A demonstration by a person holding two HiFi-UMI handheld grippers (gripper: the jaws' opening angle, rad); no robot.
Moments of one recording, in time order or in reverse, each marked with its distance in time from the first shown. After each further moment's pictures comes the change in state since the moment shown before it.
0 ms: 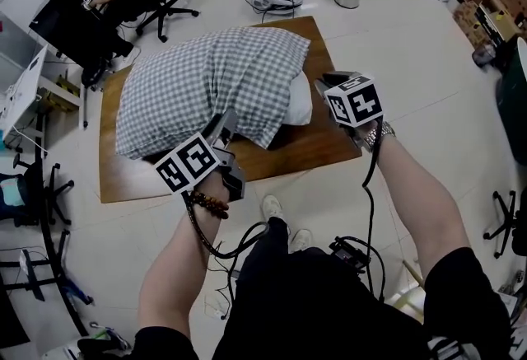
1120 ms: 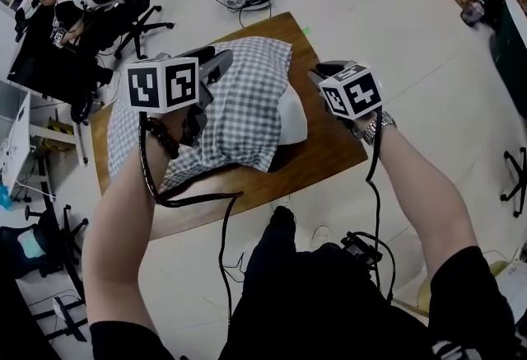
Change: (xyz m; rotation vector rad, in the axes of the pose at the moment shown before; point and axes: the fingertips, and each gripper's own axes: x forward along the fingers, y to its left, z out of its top) left arm 0.177 -0.115 0.110 0.646 0.490 -0.199; right arm 0.031 -0.087 0.038 0.137 -0.009 -0.033
